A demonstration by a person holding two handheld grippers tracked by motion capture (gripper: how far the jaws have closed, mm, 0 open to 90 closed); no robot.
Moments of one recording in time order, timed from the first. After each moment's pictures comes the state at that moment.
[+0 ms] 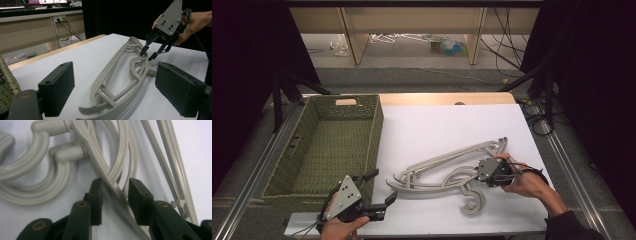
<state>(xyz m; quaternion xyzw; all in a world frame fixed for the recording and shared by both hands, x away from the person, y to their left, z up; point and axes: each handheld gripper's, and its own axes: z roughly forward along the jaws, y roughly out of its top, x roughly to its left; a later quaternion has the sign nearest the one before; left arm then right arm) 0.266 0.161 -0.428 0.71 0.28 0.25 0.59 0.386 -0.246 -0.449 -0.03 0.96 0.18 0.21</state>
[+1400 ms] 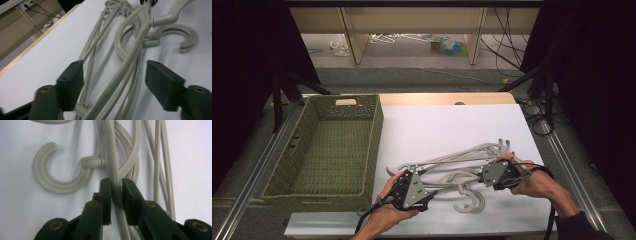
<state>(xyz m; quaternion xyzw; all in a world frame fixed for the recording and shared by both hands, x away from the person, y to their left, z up) 0.311 0.043 -0.463 0.85 0.14 0.26 0.43 0.367 -0.245 -0.413 -0.11 0.96 0.18 0.19</state>
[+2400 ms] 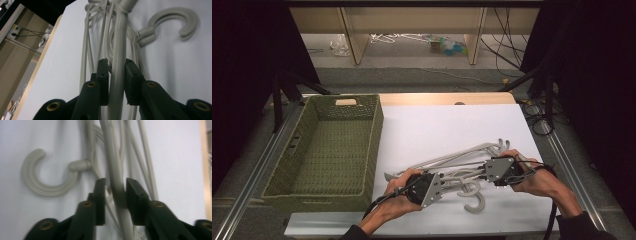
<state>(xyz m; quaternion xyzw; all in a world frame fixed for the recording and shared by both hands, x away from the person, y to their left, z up) 0.323 0.018 -0.437 0.89 -0.02 0.30 0.36 0.368 -0.250 -0.402 -0.08 0.95 0.20 0.22</state>
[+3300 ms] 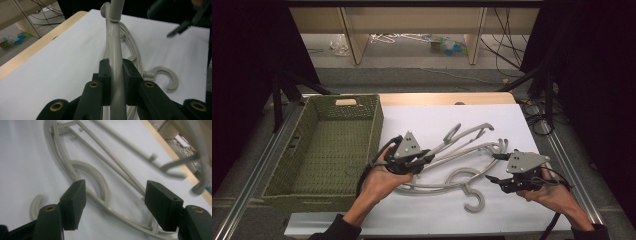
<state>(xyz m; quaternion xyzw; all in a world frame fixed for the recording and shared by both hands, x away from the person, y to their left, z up) 0.348 0.062 -0.352 0.83 0.23 0.17 0.47 0.342 -0.286 -0.392 0.13 0.89 0.36 0.24</state>
